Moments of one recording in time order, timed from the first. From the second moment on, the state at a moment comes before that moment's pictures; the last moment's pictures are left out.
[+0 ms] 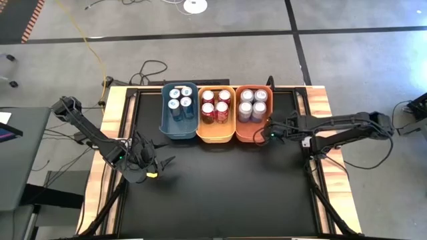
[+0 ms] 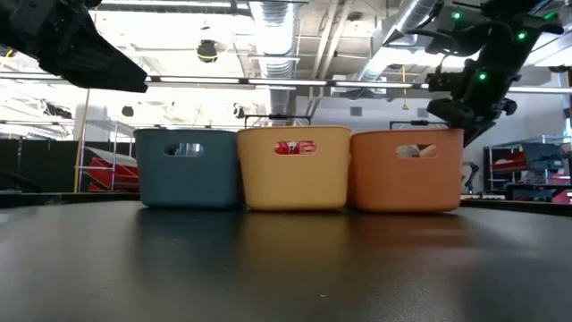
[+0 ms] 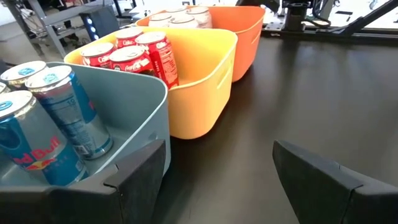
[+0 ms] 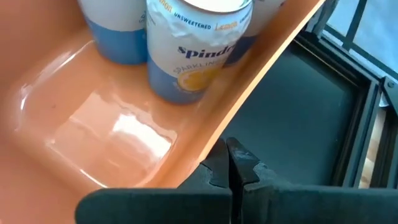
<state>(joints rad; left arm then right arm) -0.70 0.92 0.45 -0.18 -1.10 -0.55 -0.09 1.09 0.68 -0.82 0.66 0.73</state>
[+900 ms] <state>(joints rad) -0.64 0.92 0.45 -0.16 -1.15 -0.60 0.39 1.08 0.70 -0.08 0.76 0.40</state>
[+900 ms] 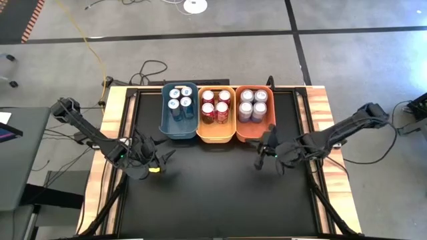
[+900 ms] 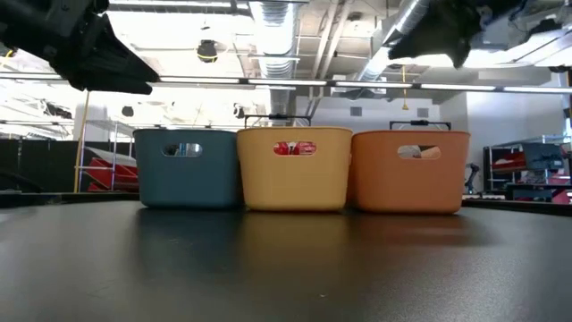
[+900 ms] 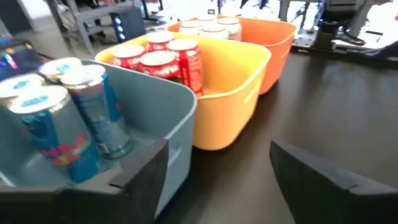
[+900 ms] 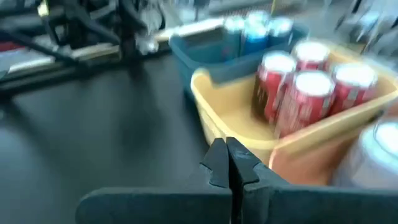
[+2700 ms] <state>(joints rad) -0.59 0.21 0.18 0.12 -0.87 0.10 0.17 0.76 0.40 0.53 -0.03 -0.04</state>
